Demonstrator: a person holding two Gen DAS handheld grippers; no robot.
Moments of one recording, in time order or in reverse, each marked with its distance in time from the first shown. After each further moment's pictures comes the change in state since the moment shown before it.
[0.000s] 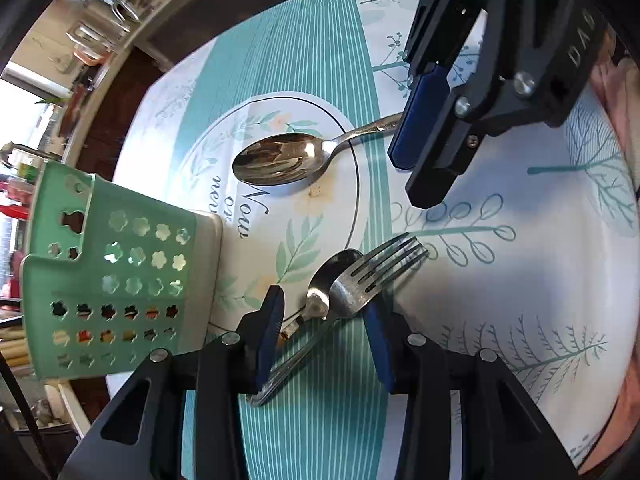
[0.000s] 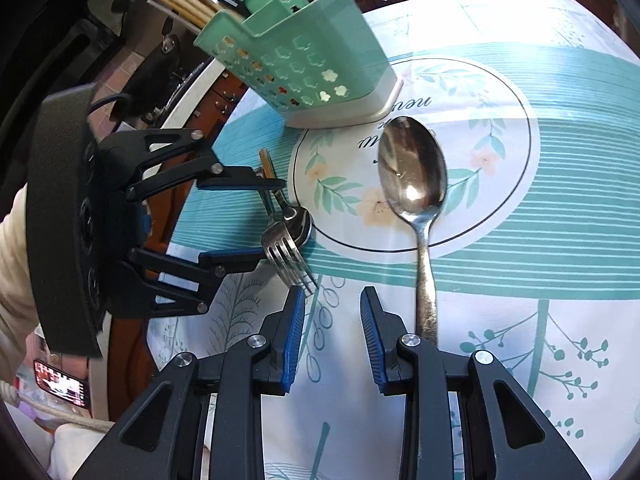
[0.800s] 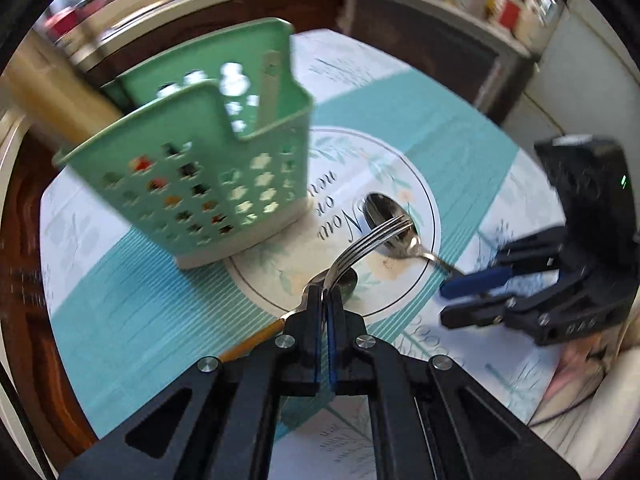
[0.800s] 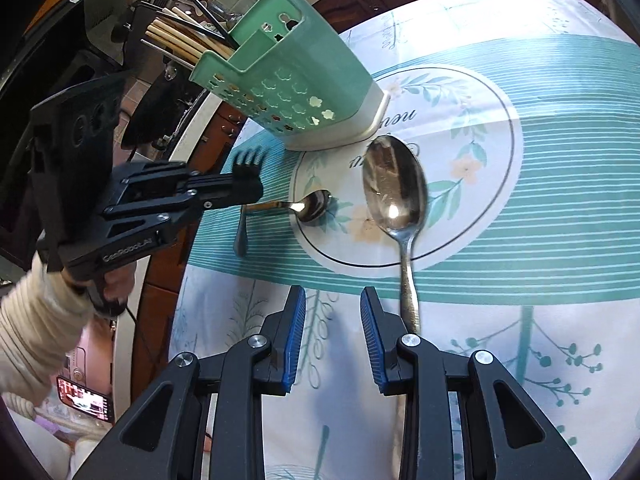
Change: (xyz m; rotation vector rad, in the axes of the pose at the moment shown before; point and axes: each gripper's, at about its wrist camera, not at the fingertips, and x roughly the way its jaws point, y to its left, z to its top) left arm -0.031 0.085 -0.022 -0.949 -0.127 -0.114; right arm -0.021 -0.021 0.006 0.074 -0.036 0.081
